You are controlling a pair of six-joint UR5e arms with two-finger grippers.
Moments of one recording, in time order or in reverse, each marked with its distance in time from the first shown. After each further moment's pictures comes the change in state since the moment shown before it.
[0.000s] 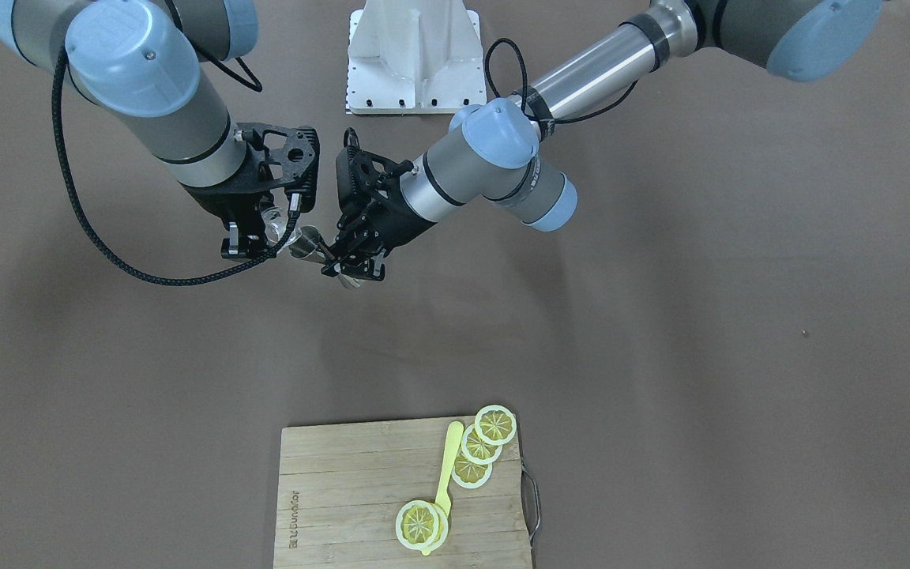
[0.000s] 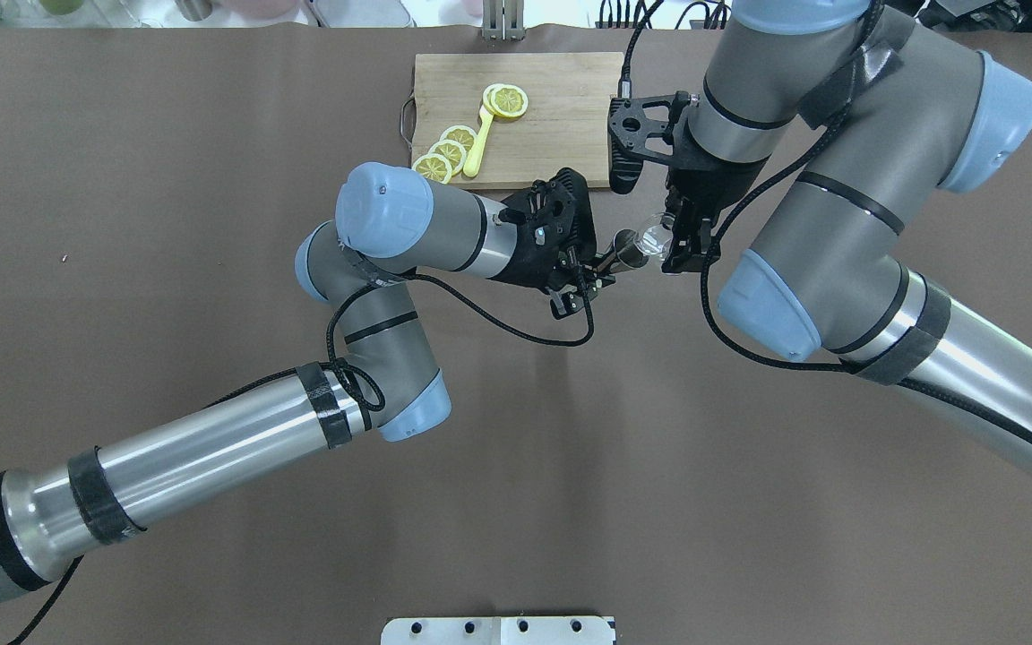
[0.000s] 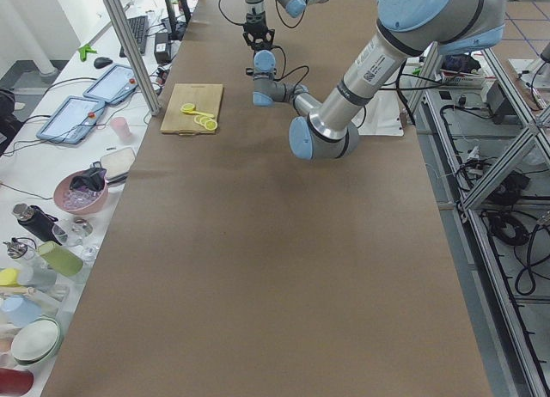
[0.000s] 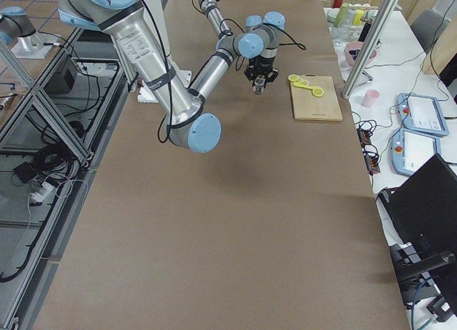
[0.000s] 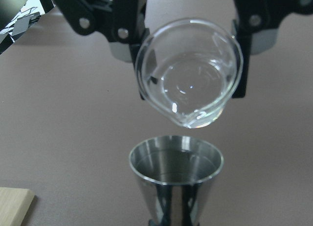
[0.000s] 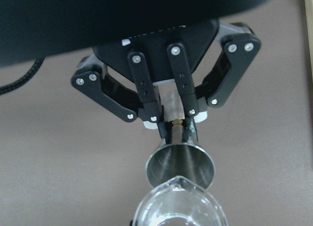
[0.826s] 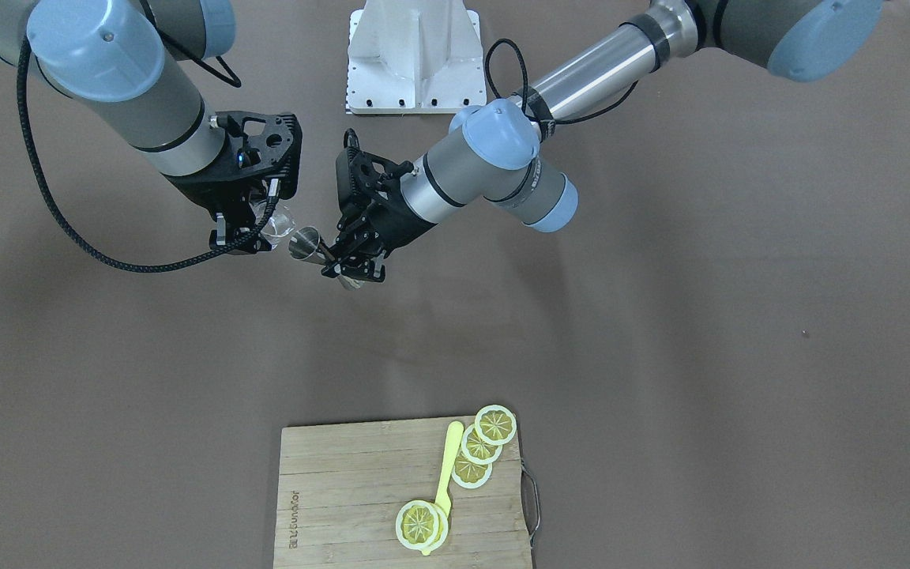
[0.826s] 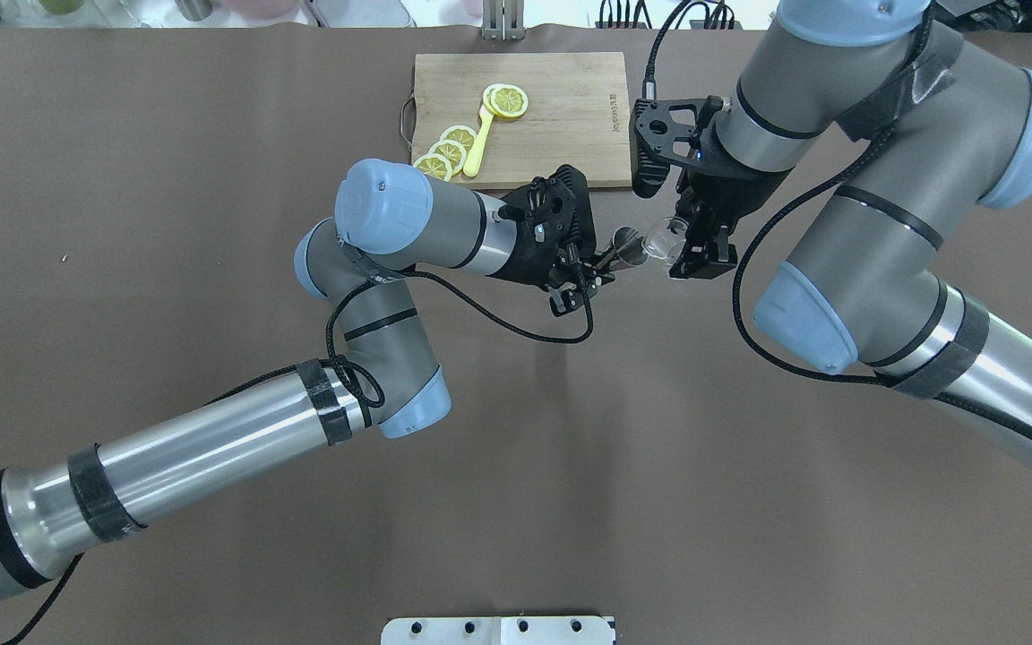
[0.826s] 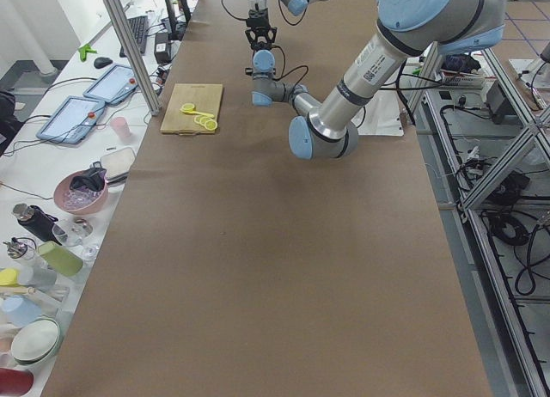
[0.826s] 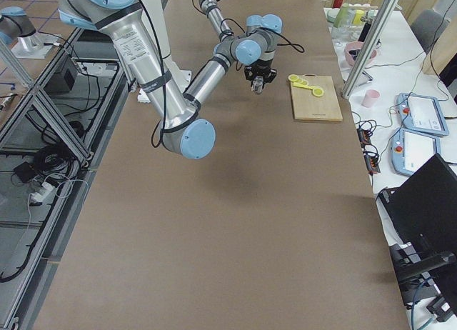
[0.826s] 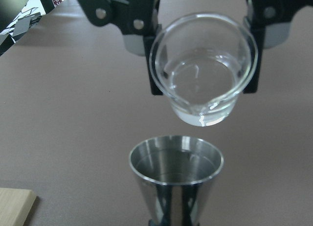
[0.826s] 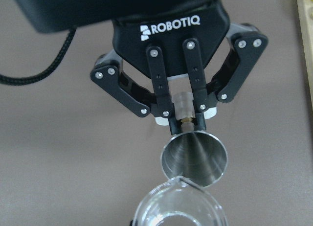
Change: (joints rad) left arm -0.004 -0.002 0.003 0.001 -0.006 0.000; right arm 0.012 -0.066 0.050 0.087 0.038 0.031
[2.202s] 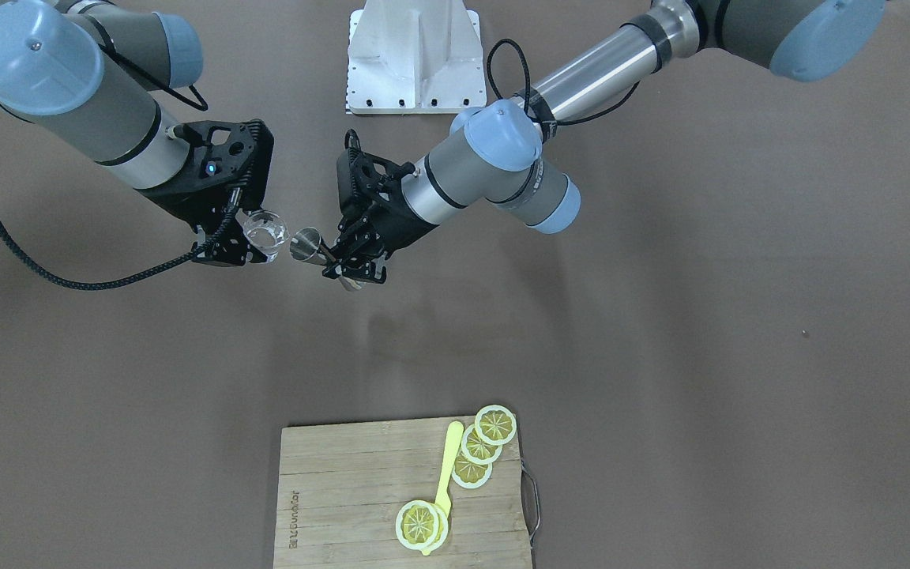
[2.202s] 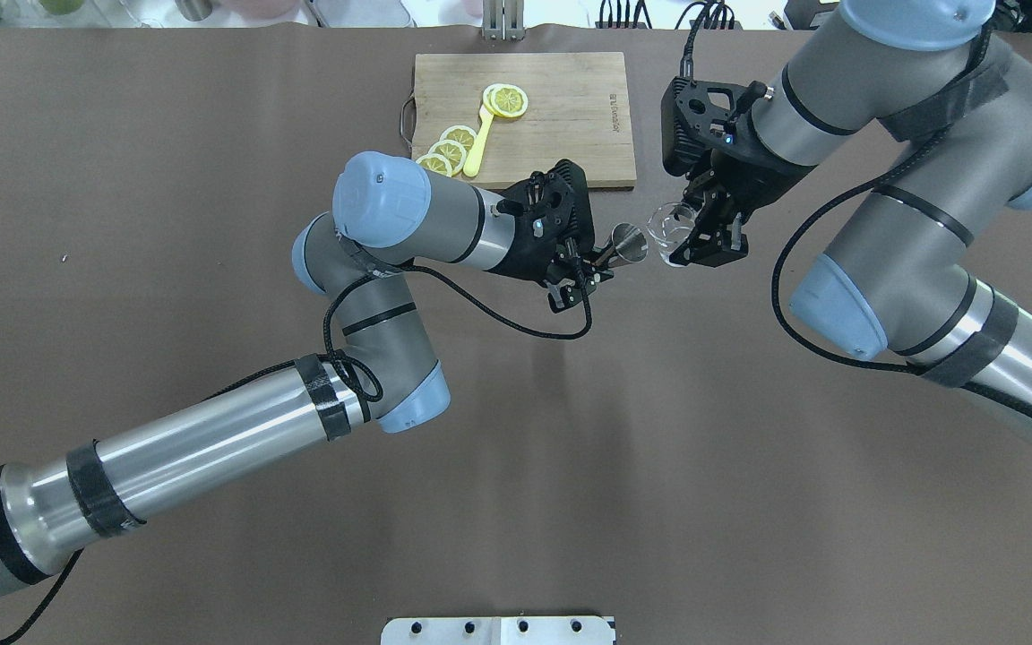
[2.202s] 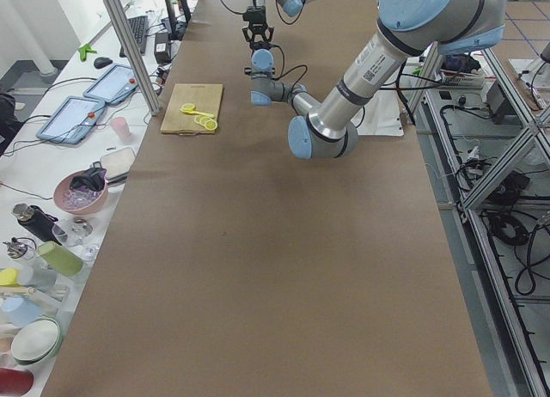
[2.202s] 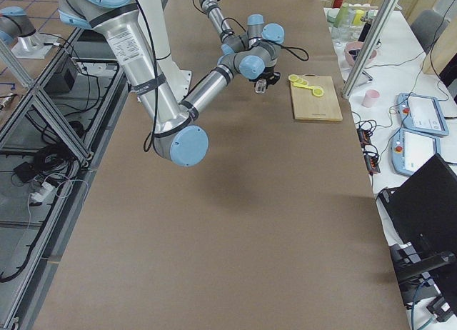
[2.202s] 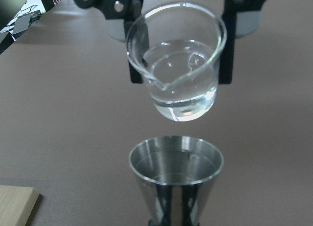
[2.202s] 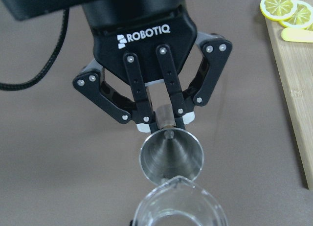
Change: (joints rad) left arm -0.008 -0.002 -0.001 0.003 -0.013 0.000; right arm 0.040 -0.074 -0.032 0.264 0.079 0.112
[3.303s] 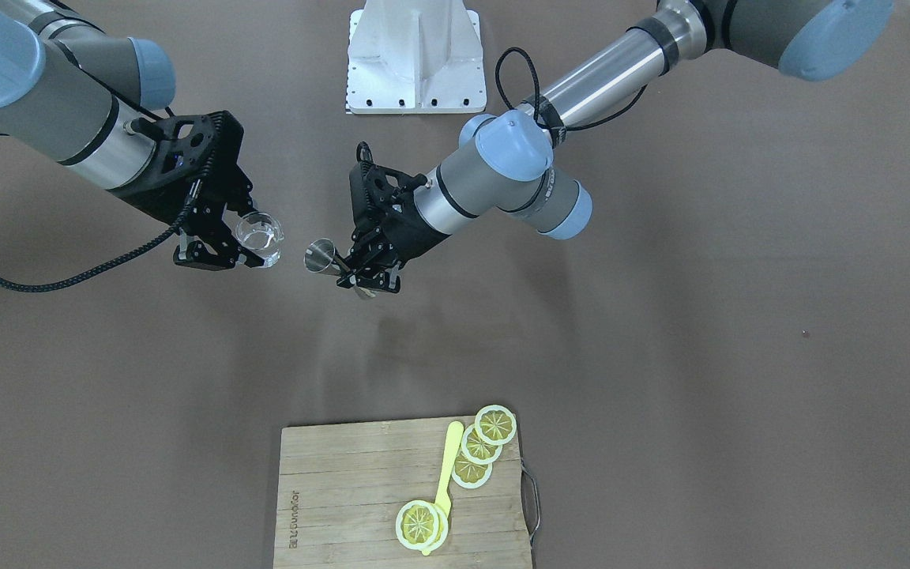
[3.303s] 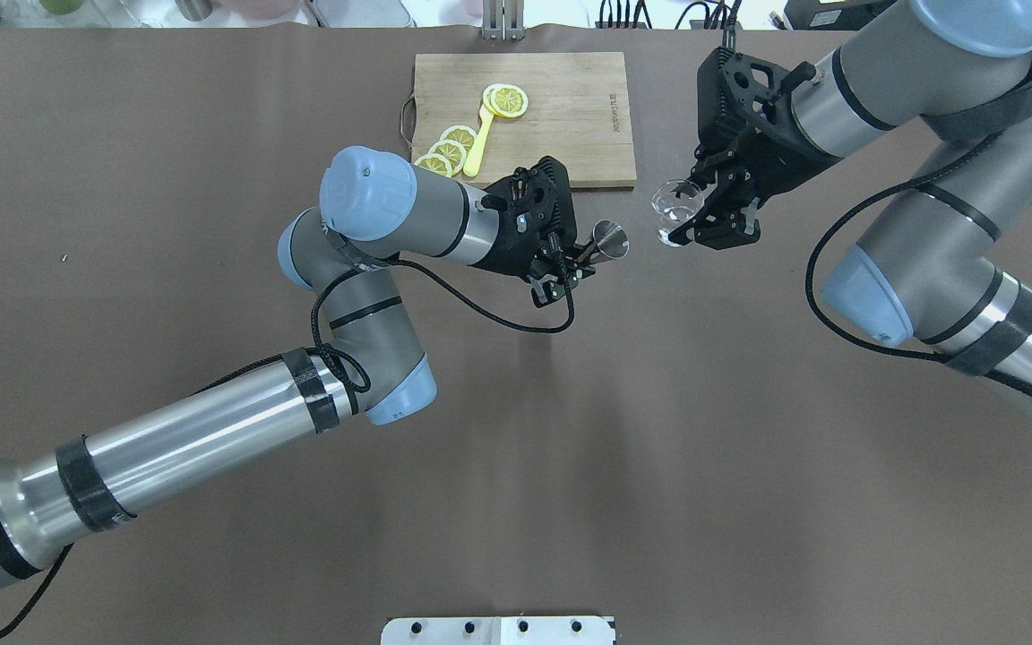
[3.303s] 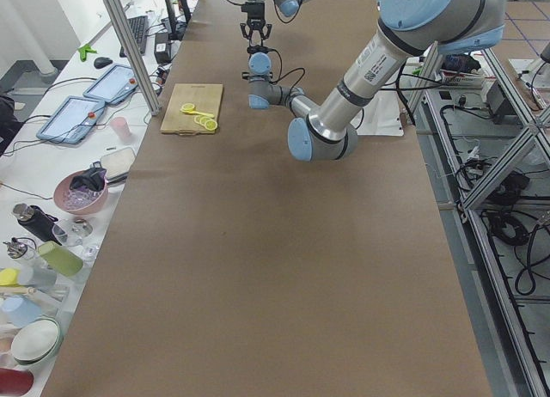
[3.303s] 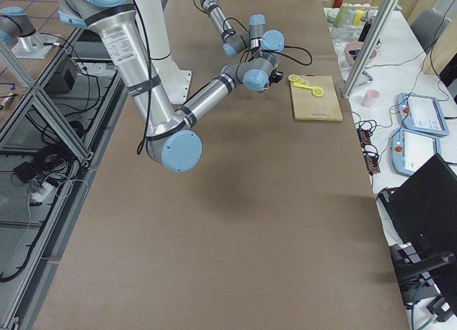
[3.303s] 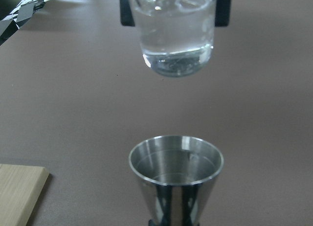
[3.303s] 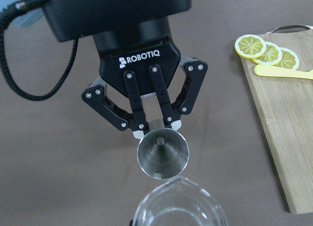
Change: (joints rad) left arm -0.012 0.014 0.009 0.006 -0.009 0.001; right arm 0.037 -0.061 -0.036 0.306 0.060 0.134
